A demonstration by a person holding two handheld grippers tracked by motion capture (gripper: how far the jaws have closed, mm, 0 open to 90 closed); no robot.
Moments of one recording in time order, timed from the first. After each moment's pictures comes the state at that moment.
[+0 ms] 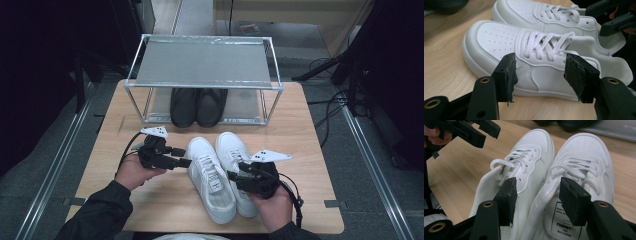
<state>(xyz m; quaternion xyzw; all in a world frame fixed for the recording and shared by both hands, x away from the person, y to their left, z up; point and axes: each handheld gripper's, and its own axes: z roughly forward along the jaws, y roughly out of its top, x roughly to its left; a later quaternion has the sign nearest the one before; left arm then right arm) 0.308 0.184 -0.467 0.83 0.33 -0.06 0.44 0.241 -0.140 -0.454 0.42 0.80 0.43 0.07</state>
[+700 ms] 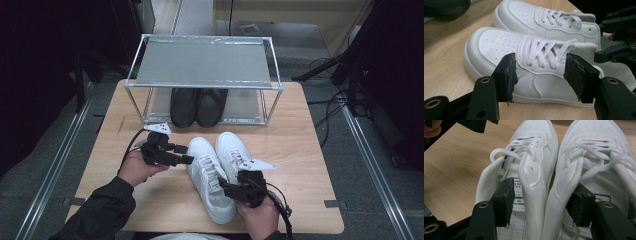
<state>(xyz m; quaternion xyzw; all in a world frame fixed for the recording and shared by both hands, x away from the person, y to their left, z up) 0.317 0.180 -0.465 0.83 0.33 -0.06 0.45 0.224 -0.111 -0.472 0.47 0.78 0.40 0.09</state>
